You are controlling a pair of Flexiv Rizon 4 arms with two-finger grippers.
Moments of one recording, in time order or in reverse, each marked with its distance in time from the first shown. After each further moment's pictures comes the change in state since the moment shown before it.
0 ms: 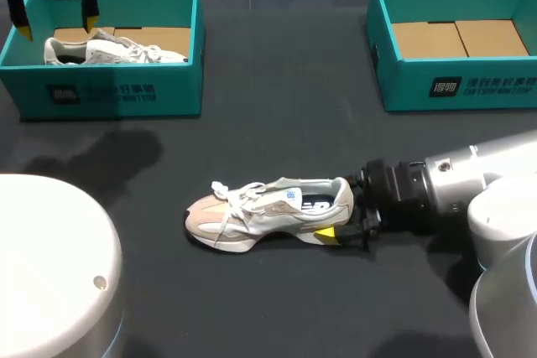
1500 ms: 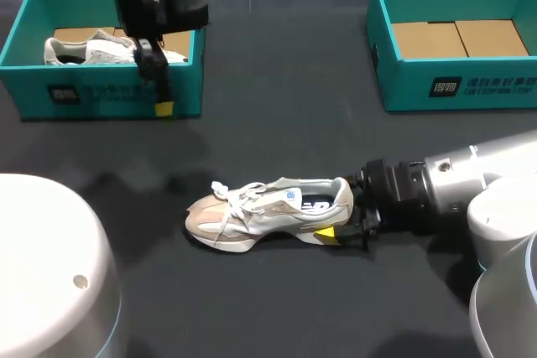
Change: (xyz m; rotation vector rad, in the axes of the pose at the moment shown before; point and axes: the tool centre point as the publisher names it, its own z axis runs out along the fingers) left arm -0.062 -0.226 -0.015 0.210 0.062 -1.413; right arm 0.000 0.000 0.000 0.000 0.000 0.000
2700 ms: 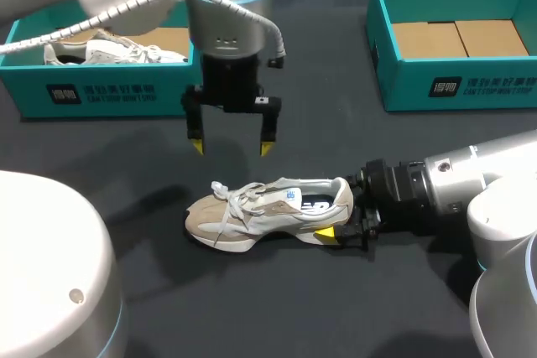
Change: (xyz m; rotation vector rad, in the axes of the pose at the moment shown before) left arm 0.087 -0.089 0.062 0.085 -0.057 -1.112; right arm 0.000 0.000 0.000 0.000 0.000 0.000
